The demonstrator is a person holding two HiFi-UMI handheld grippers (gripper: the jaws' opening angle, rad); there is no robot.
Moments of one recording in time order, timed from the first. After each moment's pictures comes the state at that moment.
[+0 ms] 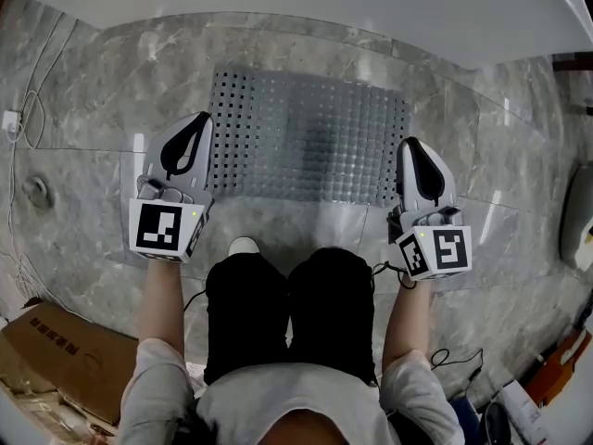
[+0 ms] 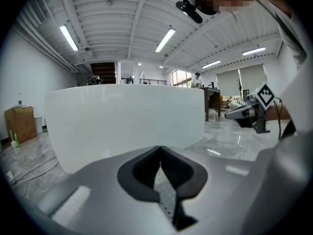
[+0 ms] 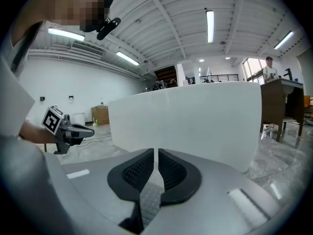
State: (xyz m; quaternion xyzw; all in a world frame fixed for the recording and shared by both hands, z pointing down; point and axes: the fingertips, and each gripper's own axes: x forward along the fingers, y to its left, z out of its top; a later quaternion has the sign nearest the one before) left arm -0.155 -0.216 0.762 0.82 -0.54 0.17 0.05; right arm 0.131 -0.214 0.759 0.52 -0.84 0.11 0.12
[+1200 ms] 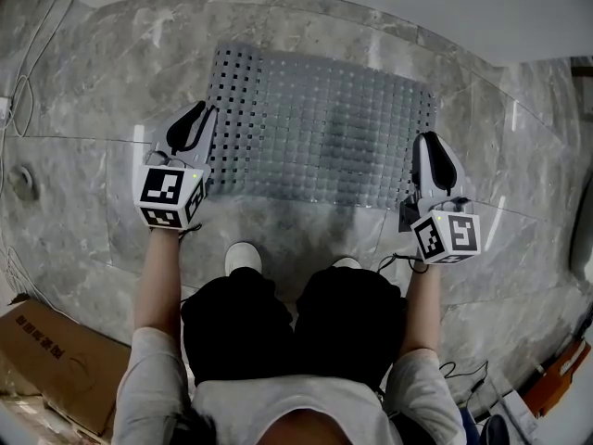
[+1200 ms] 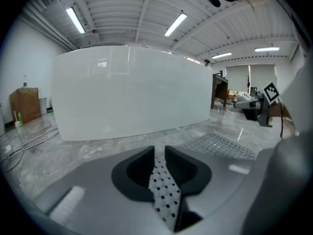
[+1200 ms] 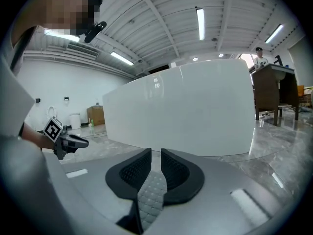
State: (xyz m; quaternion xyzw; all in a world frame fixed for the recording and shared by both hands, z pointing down) left arm -0.194 -0.212 0.935 0.80 -0.55 0.21 0.13; right arm 0.155 -0.217 0.890 0.53 -0.83 0.12 0.10
